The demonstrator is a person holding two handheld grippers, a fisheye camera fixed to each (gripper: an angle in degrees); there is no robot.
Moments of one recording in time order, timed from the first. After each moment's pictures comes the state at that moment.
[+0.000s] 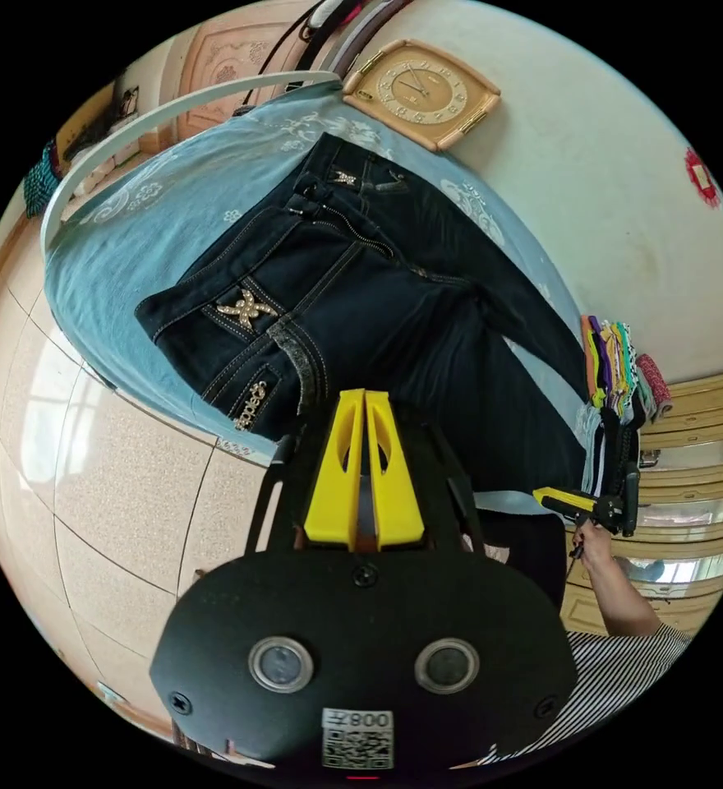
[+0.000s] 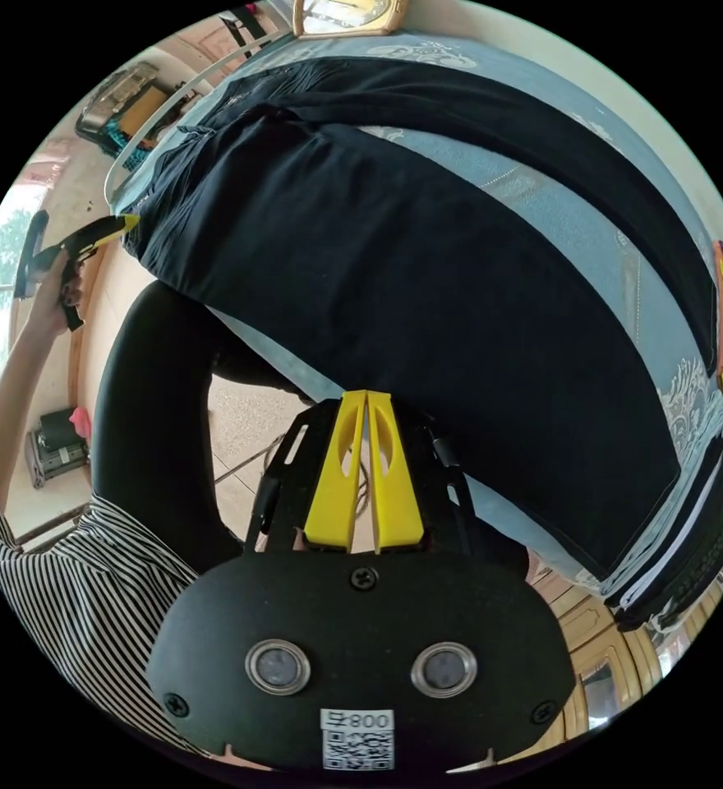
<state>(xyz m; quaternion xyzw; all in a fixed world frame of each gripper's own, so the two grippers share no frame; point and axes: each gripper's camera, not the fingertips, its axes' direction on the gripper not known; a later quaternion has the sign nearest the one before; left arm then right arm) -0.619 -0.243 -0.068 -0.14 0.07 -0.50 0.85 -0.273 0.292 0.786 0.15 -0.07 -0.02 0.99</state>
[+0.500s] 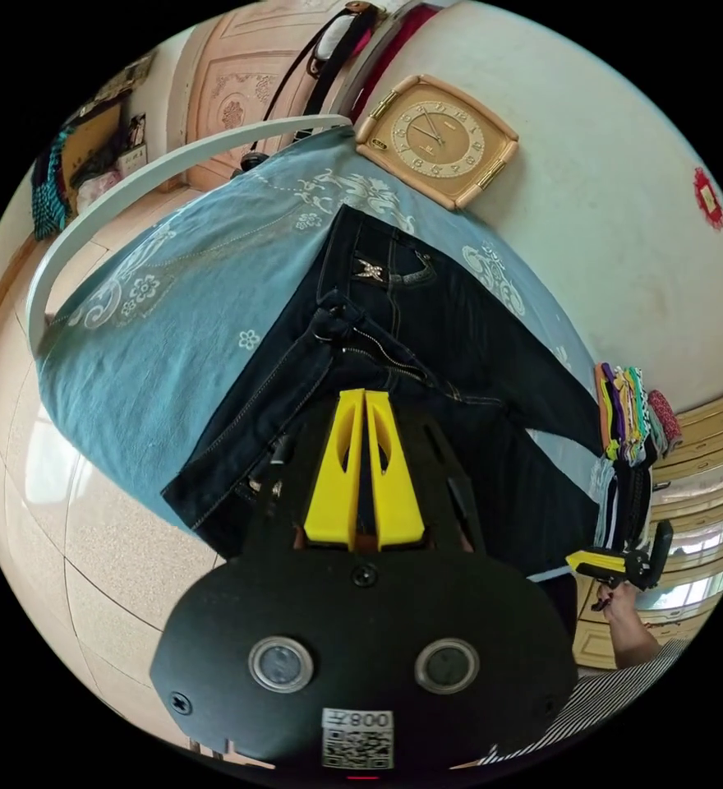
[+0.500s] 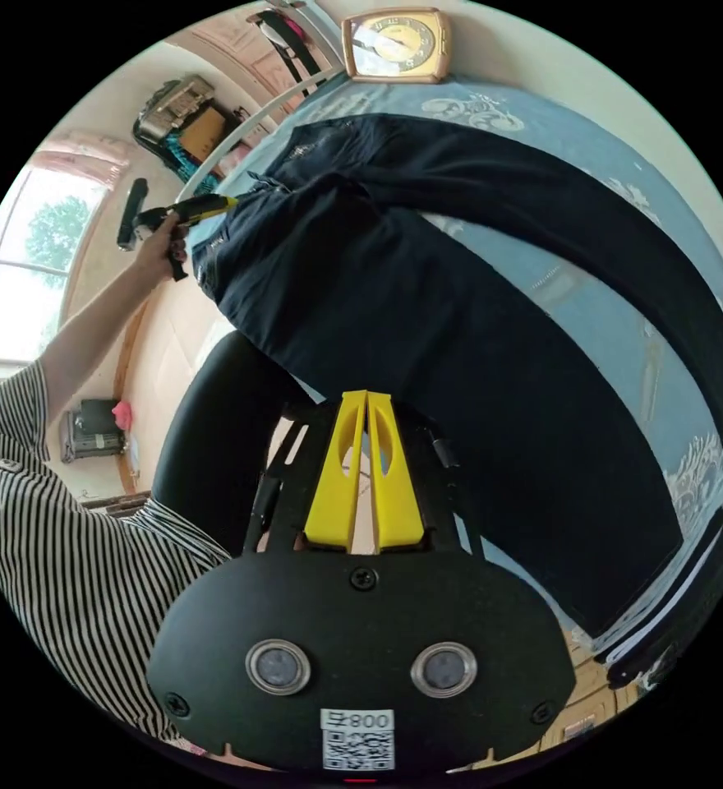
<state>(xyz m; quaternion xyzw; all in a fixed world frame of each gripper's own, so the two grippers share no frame) -0.671 -0.199 -0.037 -0.08 0.02 -0.50 0.86 -0.355 0.257 0.699 0.22 -0.15 -0.08 0.96</state>
